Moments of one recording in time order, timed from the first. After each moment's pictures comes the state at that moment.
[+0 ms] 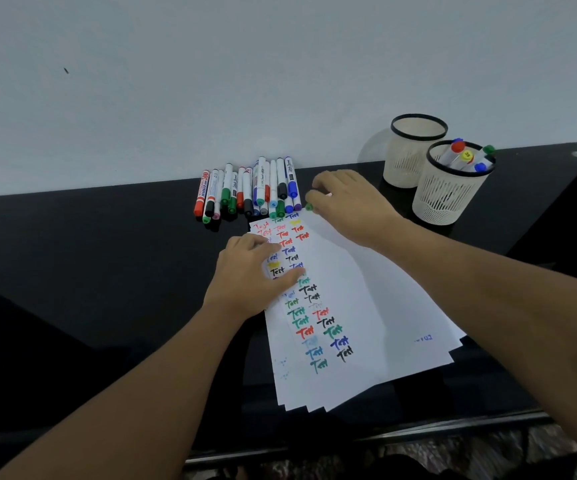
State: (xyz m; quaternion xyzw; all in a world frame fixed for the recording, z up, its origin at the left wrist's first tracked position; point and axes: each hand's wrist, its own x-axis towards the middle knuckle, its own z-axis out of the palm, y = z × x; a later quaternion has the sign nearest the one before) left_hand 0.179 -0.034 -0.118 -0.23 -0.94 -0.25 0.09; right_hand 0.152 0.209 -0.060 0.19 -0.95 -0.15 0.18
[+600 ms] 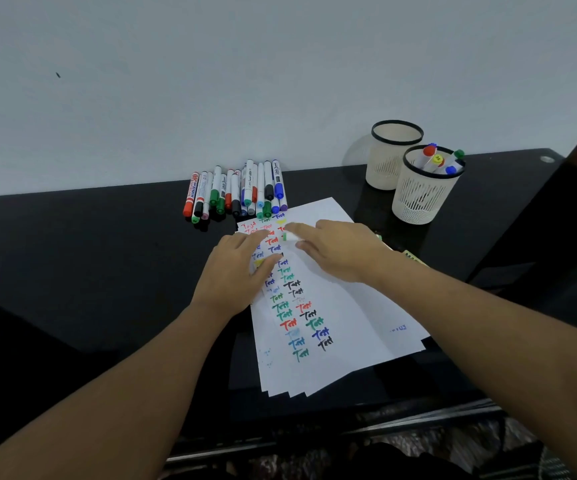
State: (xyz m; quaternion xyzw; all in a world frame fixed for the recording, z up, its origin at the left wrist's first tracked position) left_hand 0.188 -0.033 -0.112 -0.25 -0.93 -0.26 0.11; right_hand 0.215 0.192 -0.066 0.13 -0.99 0.01 0.01
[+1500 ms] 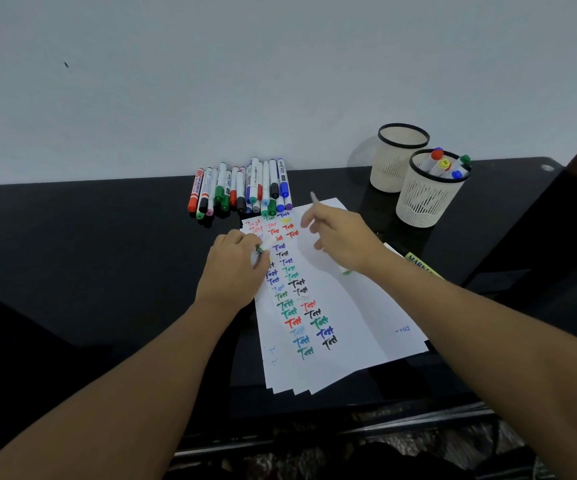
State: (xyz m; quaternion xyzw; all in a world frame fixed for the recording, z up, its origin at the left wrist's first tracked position) left_hand 0.183 -0.036 -0.121 -0.20 -0.94 -0.26 0.14; right_hand 0.210 0.182 -0.062 -0.01 -0.94 0.35 0.04
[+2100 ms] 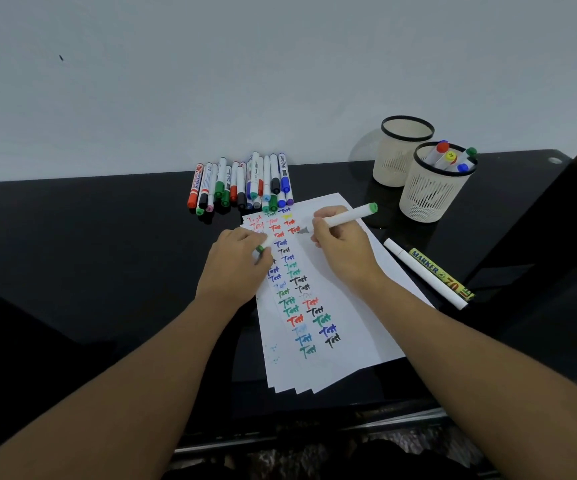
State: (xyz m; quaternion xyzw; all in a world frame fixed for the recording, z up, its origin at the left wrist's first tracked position) left_hand 0.178 -0.036 -0.124 -0.21 -0.93 -0.27 0.13; right_hand 0.224 0.167 -0.095 -0.10 -0.82 0.55 0.14
